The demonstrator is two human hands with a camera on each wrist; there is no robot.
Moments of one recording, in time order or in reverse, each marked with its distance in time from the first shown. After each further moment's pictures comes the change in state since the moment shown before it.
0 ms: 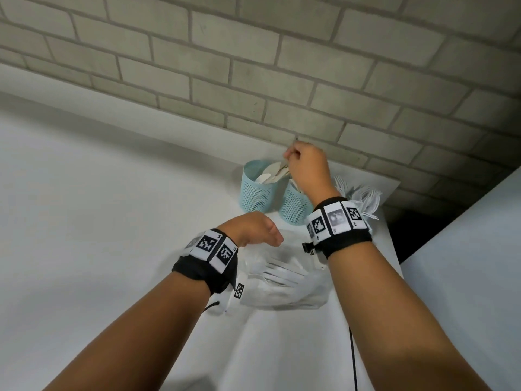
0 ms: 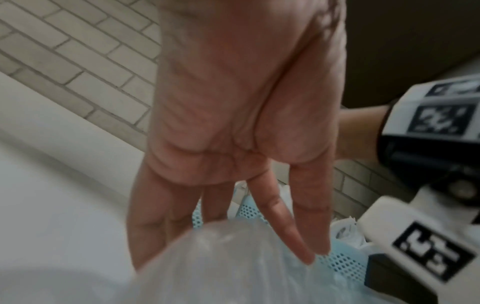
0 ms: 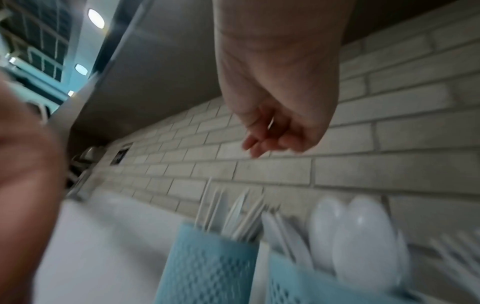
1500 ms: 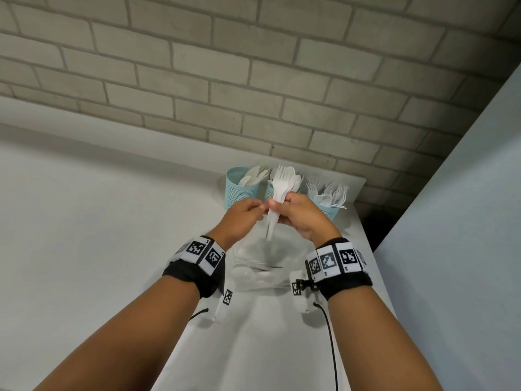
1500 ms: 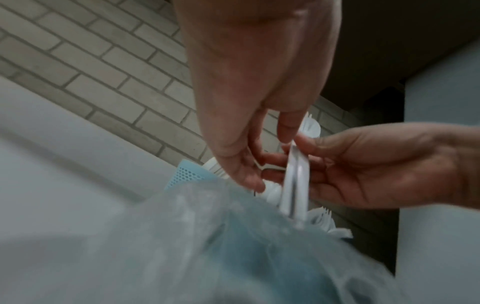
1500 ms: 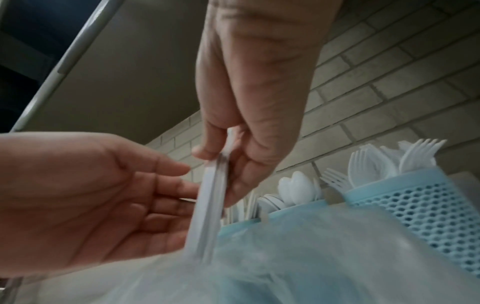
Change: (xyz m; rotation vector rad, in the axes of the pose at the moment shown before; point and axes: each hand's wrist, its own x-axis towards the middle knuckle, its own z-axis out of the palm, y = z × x) left_hand -0.025 0.007 0.020 -0.433 0.340 0.296; right_hand -0.101 0.013 -0.025 0.832 -0.384 0.411
